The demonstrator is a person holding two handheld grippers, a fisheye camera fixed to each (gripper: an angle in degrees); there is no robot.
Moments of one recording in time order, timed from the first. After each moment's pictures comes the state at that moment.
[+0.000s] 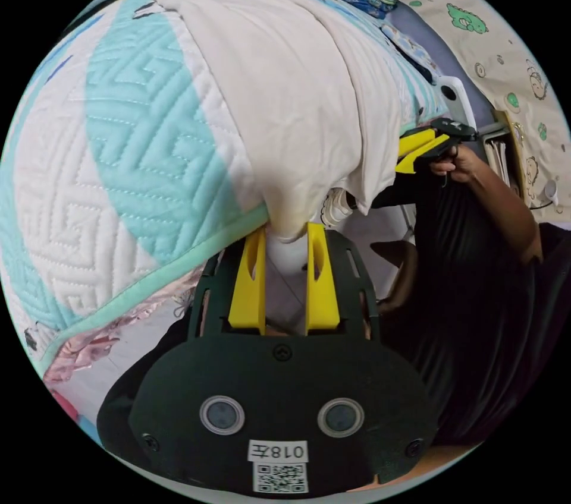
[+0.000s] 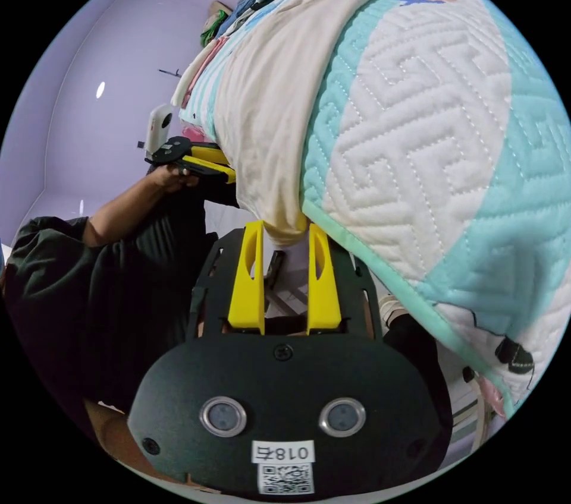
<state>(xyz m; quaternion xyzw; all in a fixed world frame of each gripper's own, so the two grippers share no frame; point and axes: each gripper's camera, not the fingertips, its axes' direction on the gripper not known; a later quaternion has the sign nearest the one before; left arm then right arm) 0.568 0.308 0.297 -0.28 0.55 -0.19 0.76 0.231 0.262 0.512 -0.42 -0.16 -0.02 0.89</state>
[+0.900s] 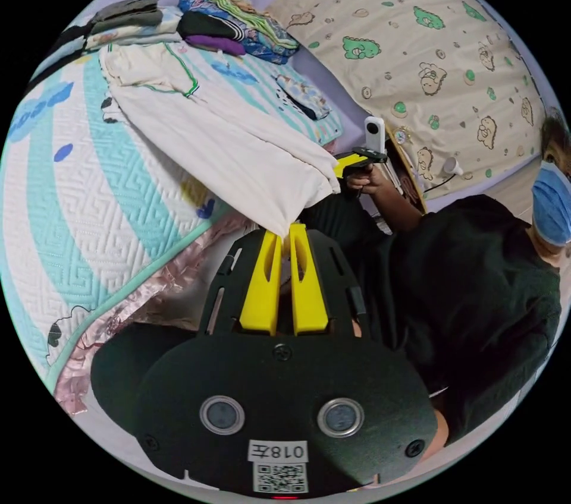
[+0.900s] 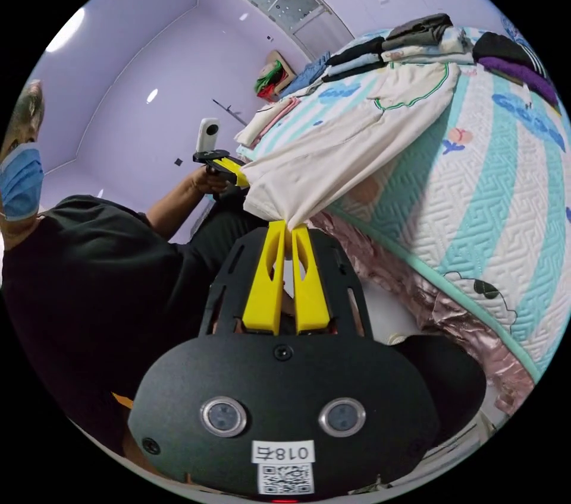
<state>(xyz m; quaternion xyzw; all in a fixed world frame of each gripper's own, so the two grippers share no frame) 0.451 0.318 0.268 -0.12 0.68 -0.23 0.69 0.139 0.203 0.360 -0.27 -0.21 -0.08 0.94</state>
